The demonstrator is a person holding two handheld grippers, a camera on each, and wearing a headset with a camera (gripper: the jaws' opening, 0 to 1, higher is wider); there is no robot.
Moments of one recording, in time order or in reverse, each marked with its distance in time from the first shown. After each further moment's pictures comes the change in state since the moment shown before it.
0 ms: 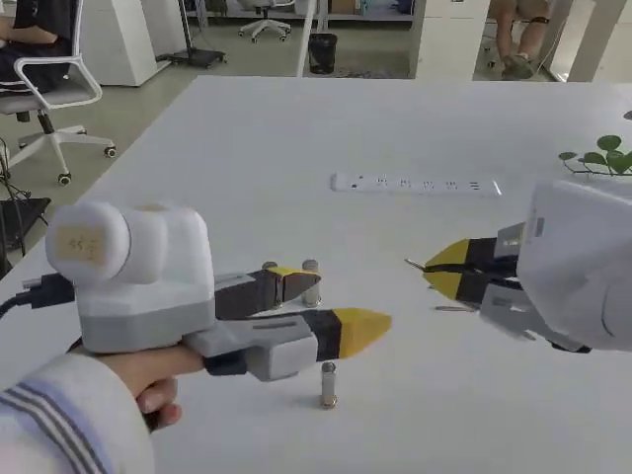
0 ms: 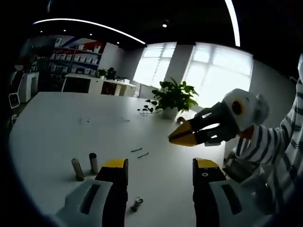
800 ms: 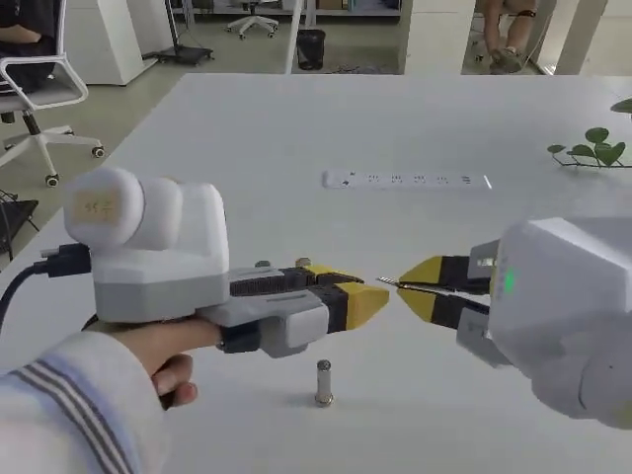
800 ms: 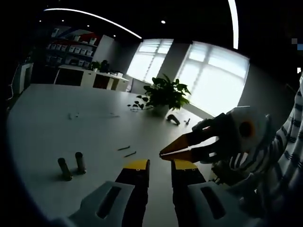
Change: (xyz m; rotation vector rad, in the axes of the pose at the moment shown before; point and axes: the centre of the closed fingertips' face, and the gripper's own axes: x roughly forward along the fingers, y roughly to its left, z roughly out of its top) left arm 0.013 -0.021 0.001 -0.059 0.052 -0.090; right arm -0.001 0.021 0.015 -0.086 -0.015 -0.011
